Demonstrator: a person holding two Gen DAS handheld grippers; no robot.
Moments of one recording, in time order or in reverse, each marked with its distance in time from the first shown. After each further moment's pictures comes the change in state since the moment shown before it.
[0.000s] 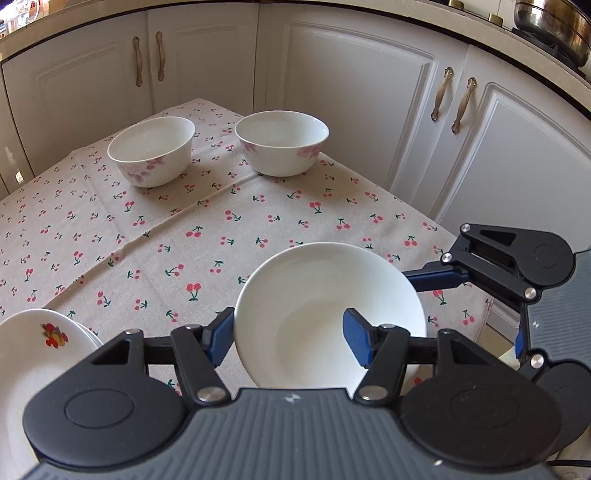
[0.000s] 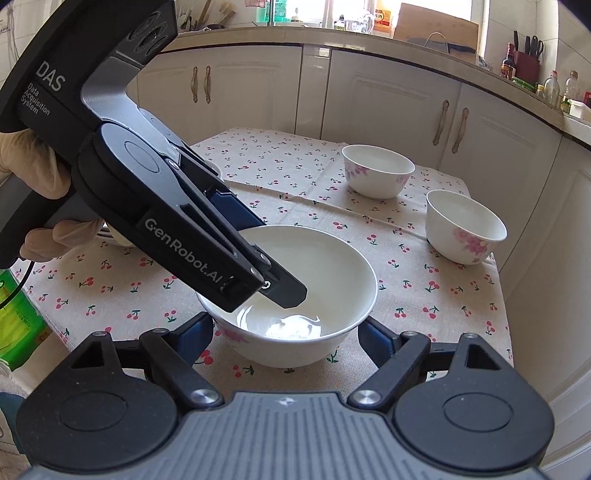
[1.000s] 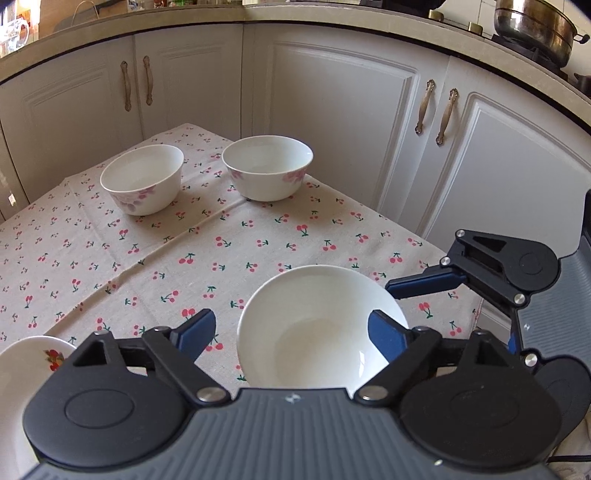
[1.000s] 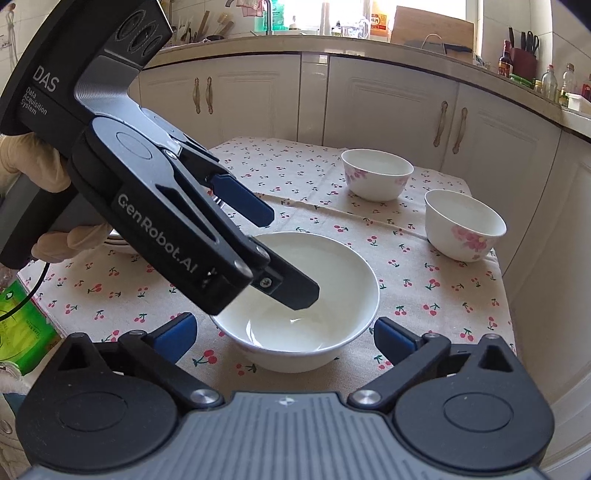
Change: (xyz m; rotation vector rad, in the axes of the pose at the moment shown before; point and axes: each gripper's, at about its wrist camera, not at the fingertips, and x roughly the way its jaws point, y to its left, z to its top) left arm -0.014 -0.005 0.008 0.041 -0.067 -0.015; right arm -0.012 -0.004 -0.004 0.017 -0.037 0.025
